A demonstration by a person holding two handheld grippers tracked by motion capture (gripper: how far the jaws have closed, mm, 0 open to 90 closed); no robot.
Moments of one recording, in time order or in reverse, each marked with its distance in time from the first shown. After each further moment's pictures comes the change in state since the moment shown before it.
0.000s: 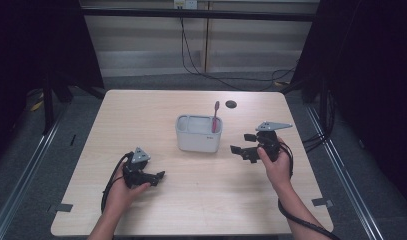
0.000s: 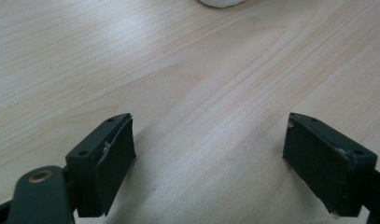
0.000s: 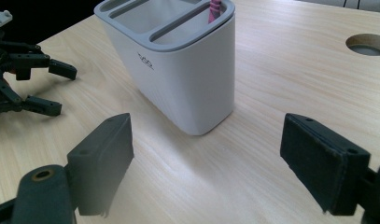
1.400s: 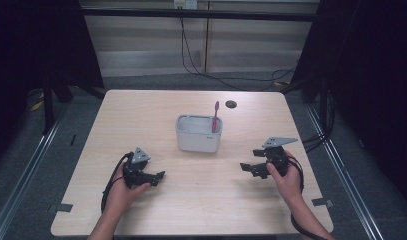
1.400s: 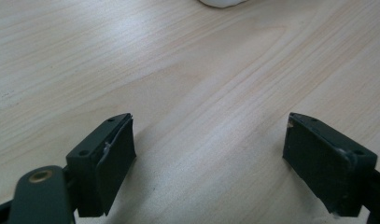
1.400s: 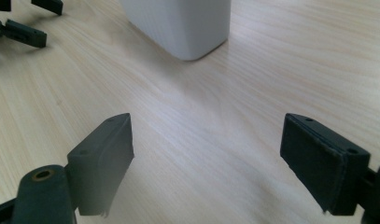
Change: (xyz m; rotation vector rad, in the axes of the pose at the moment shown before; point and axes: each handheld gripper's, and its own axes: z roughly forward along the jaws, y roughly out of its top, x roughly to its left) left arm 0.000 0.000 0.000 -0.001 0.004 0.000; right arm -0.008 -0.046 -0.015 0.121 -0.012 -0.041
